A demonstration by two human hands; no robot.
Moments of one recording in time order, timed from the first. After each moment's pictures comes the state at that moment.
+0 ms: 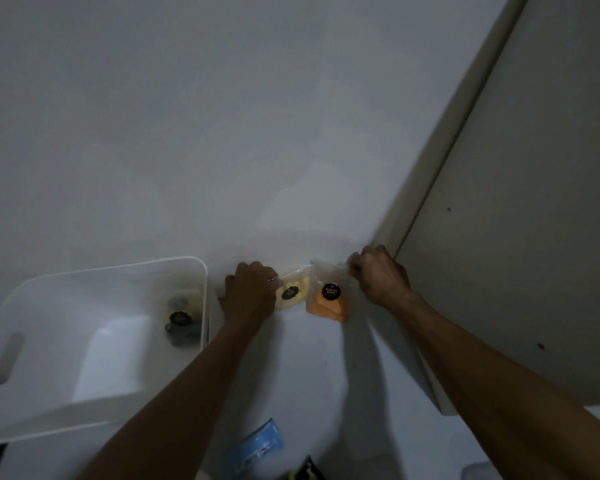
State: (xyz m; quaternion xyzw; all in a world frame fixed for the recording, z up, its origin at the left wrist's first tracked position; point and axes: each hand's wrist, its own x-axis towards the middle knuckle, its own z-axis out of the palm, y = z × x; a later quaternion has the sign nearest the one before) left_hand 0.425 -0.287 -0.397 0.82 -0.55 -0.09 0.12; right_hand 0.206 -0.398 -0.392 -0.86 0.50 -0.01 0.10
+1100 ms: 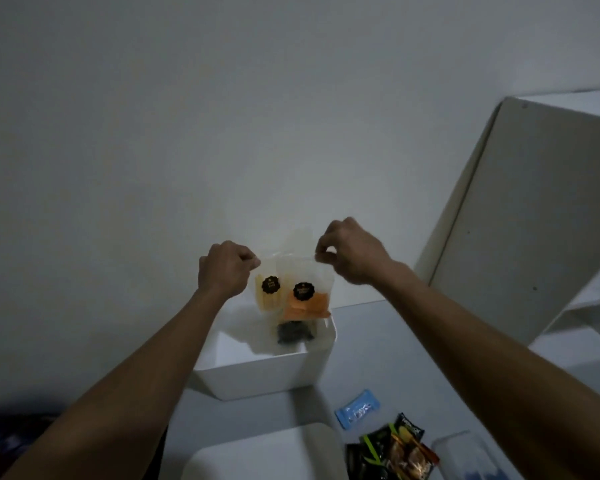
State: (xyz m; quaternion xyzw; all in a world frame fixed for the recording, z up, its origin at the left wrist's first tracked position) left_hand 0.620 -0.072 -0.196 0.80 -0.52 -0.06 0.28; right_hand 0.386 -0.154 -0.159 -0.91 0.37 -0.15 0.04
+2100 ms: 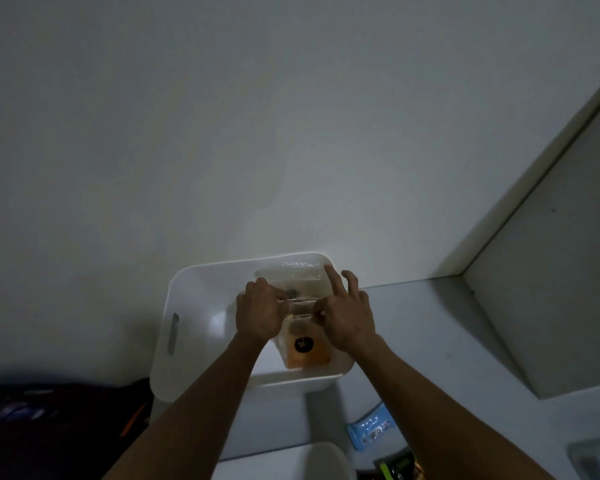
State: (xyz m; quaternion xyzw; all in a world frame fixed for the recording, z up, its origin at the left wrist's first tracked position) left_hand 0.602 -0.151 -0.380 0.82 -0.55 -0.11 0.15; right_hand 0.433 -0.197 -0.370 -0.87 0.46 -0.03 0.15
